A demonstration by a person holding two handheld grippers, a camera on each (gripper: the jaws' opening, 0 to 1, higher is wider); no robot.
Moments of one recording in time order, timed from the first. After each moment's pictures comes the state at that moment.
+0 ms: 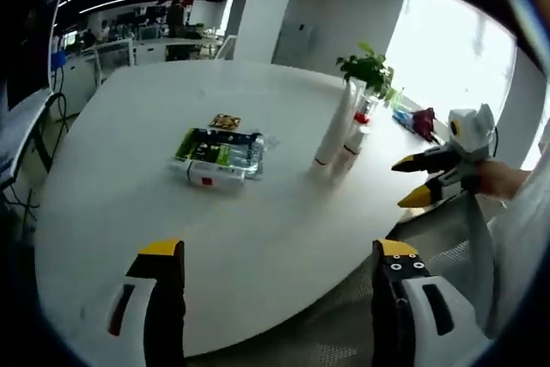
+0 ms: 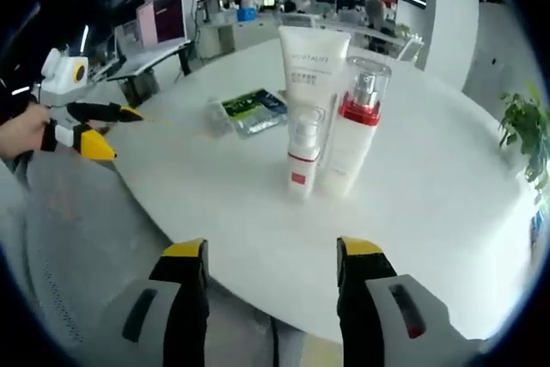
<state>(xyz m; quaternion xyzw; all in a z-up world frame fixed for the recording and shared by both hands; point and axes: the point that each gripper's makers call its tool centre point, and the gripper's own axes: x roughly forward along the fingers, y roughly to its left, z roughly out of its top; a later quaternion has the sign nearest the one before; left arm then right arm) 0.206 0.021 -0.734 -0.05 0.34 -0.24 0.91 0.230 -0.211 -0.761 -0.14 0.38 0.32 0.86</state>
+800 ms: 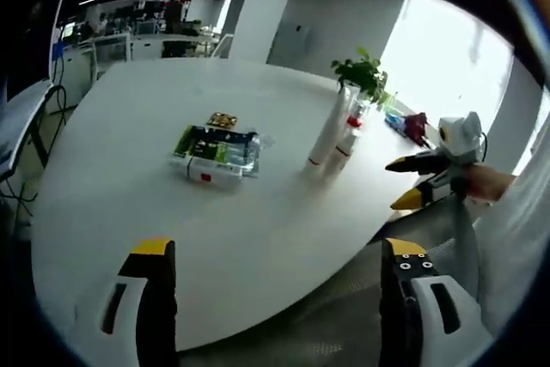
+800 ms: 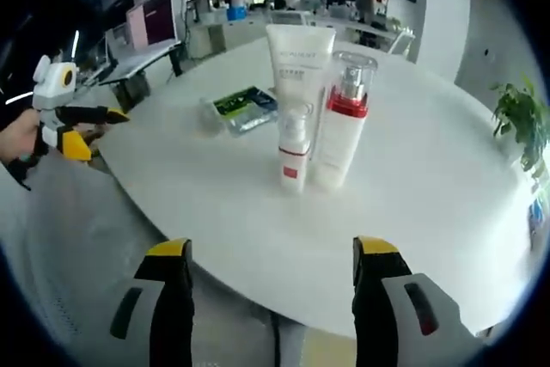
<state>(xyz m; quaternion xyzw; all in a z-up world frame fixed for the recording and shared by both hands) 0.200 0.030 -0.729 -0.07 0.35 -0.26 0.90 0.223 -0.218 -0.758 -0.12 0.39 0.30 0.86</state>
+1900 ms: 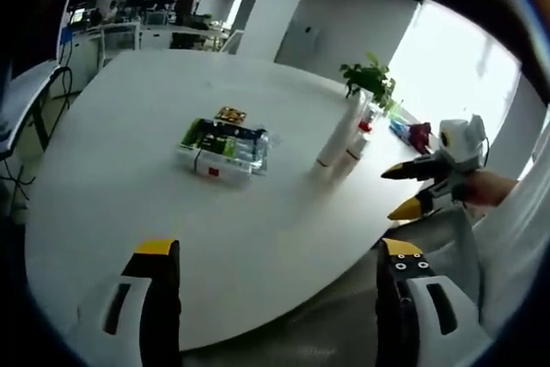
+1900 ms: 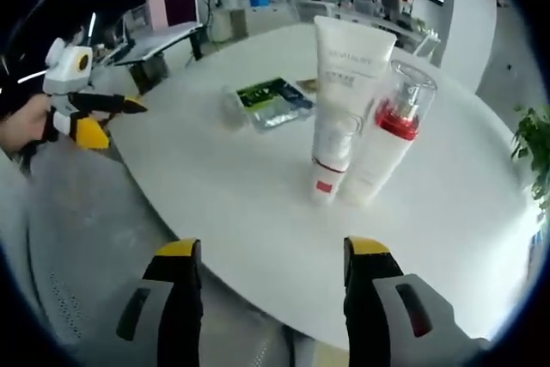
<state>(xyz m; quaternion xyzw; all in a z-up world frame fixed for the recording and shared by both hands) 0.206 0.036 -0.735 -0.10 0.36 -0.25 0.89 0.229 -0.179 -0.760 -0.16 0.41 0.35 0.83</state>
